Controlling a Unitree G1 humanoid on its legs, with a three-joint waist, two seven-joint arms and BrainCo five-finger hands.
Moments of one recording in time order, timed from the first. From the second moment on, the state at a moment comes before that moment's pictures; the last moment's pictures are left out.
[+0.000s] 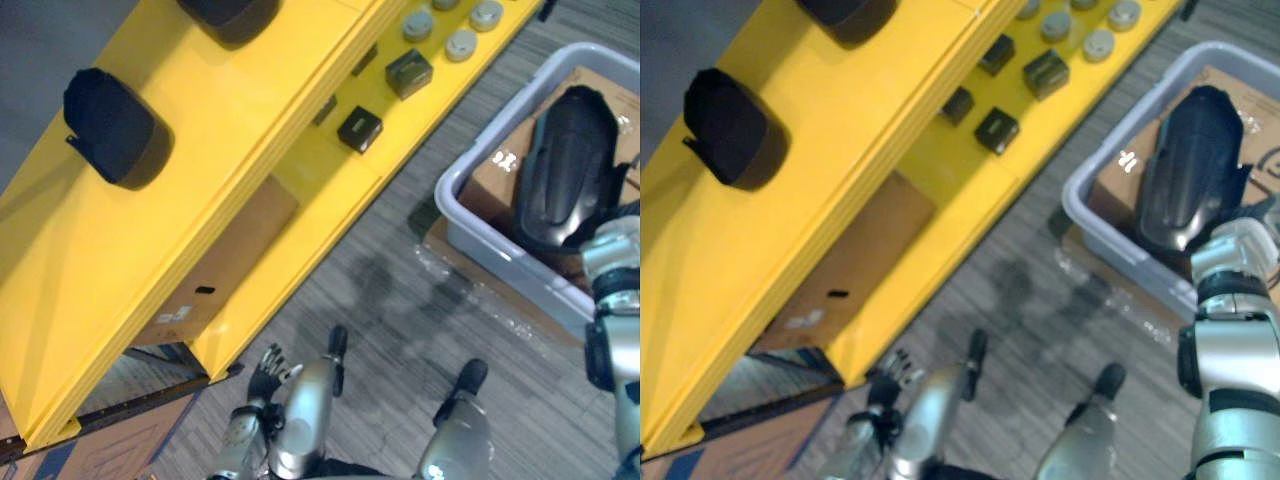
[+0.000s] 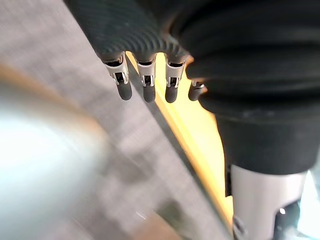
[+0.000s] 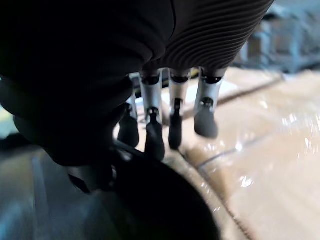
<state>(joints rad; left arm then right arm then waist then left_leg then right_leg) 0.05 0.10 -0.39 0.53 -0.66 -0.33 0.01 -1.01 -0.77 0.08 1.24 -0.47 0.40 -0.35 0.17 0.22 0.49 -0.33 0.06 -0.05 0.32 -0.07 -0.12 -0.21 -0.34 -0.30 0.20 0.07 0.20</state>
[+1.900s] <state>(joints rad) -0.57 0.10 -0.18 0.41 -0.87 -0.12 0.35 -0.48 -0.35 0.05 0.19 -0.65 -0.28 -0.82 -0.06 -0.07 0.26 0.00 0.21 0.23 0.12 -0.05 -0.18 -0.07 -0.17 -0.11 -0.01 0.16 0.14</state>
